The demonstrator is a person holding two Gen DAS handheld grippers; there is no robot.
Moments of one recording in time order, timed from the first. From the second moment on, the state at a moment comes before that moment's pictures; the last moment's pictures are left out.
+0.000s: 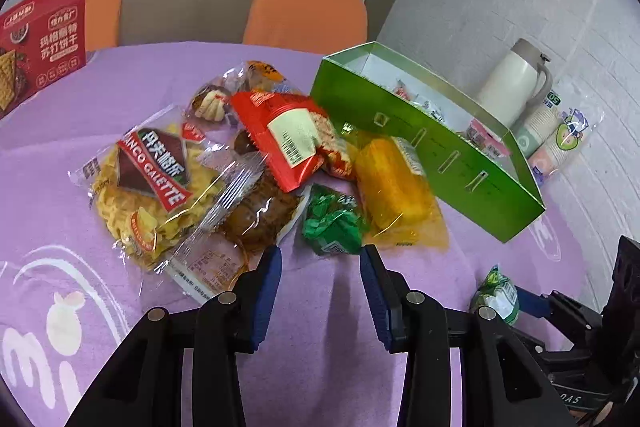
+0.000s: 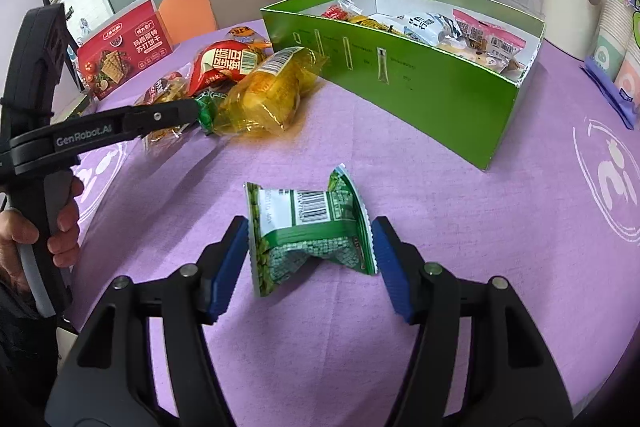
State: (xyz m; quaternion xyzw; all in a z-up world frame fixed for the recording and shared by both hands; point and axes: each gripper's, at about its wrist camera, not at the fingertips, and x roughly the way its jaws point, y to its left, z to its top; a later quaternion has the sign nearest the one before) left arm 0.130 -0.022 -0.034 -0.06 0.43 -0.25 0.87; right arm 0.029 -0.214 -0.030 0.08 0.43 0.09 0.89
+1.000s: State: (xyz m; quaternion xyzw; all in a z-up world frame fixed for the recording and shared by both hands) left arm 0.128 -0.039 -0.004 -0.04 0.40 -0.28 0.87; right arm 0.018 -0.220 0.016 0.10 0.36 0.09 0.92
